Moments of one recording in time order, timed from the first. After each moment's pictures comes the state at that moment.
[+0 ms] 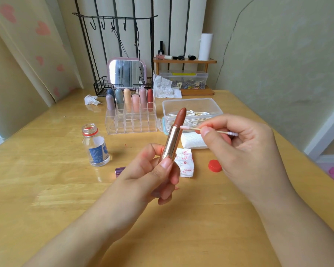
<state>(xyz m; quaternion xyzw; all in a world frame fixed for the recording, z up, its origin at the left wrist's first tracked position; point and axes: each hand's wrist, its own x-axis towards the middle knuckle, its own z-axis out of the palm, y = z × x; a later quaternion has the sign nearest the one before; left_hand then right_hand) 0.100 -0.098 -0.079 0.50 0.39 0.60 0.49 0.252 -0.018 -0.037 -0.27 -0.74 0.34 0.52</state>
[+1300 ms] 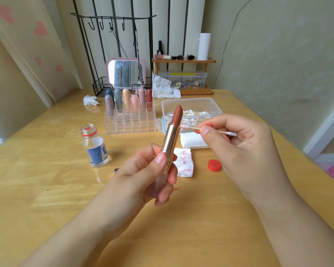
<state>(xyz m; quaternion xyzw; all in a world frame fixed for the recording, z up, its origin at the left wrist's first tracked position) 0.096 -0.099 -0.078 0.48 0.37 0.60 0.53 0.251 -0.017 -0.037 -0.27 -0.73 0.36 0.52</state>
